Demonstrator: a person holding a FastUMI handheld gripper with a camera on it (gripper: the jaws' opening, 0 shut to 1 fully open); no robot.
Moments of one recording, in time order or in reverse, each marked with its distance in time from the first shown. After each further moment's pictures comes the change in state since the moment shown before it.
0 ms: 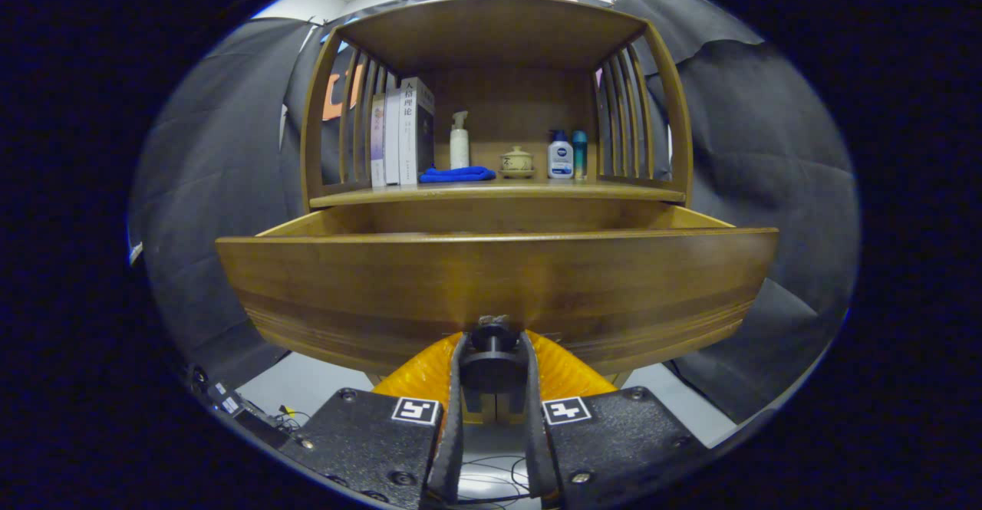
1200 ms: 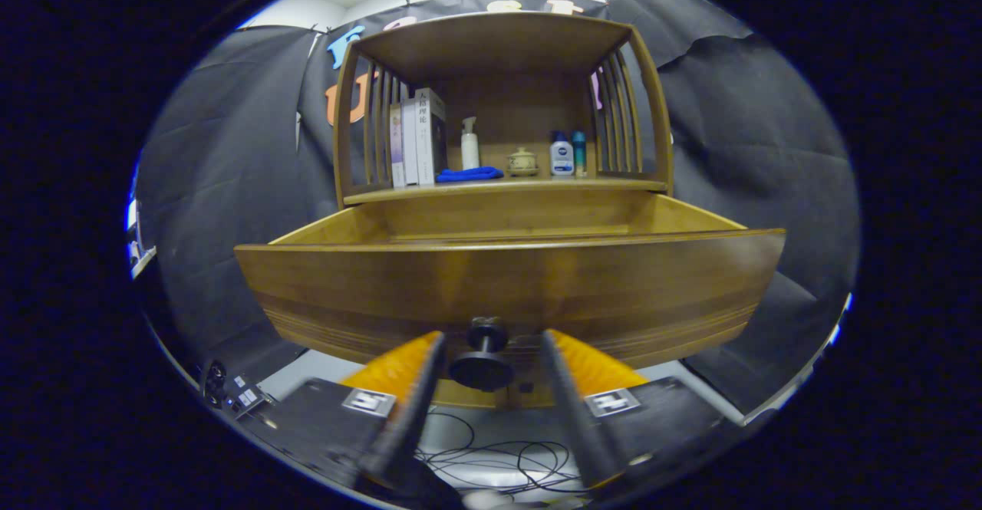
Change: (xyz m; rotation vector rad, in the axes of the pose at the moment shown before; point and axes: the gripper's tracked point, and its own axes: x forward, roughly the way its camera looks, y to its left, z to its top) arm -0.014 -0.012 0.010 0.010 -0.011 0.025
